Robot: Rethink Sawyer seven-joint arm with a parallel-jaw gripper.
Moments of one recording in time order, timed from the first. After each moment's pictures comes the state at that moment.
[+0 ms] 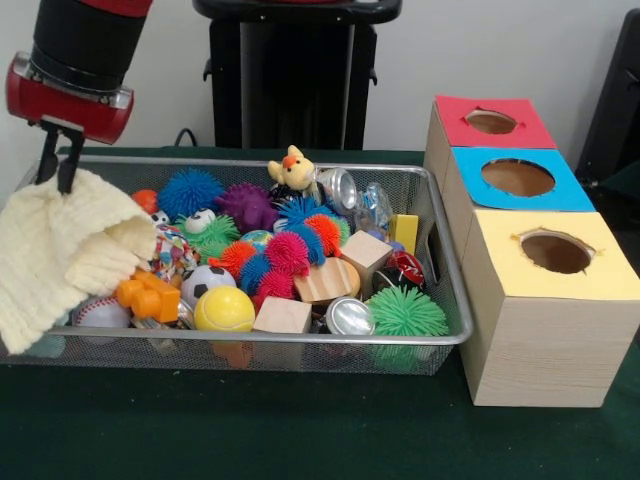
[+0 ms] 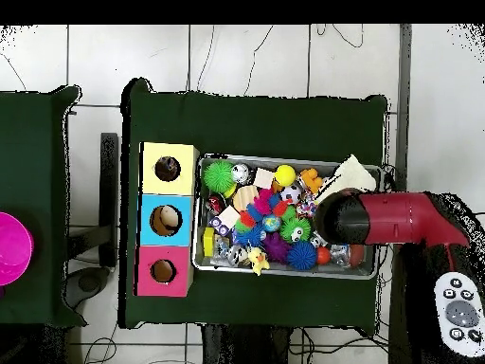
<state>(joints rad) -0.56 -0.69 0.13 1.49 -0.72 0.63 1.69</state>
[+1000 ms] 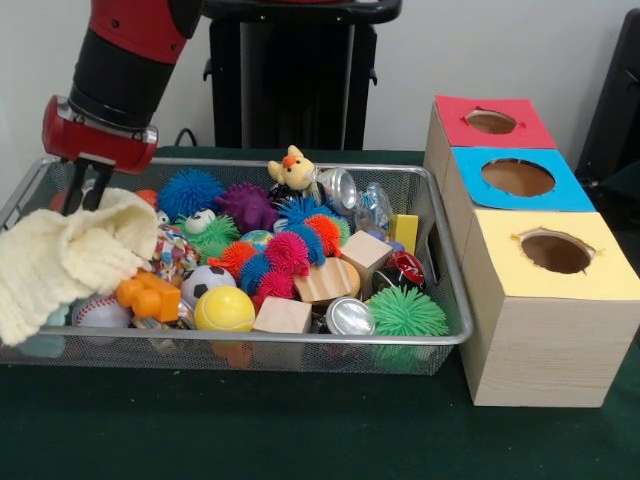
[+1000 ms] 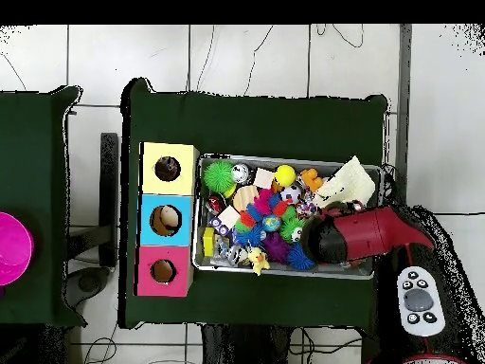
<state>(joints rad) -0.48 -0.61 0.03 1.52 -0.88 0.41 1.69</state>
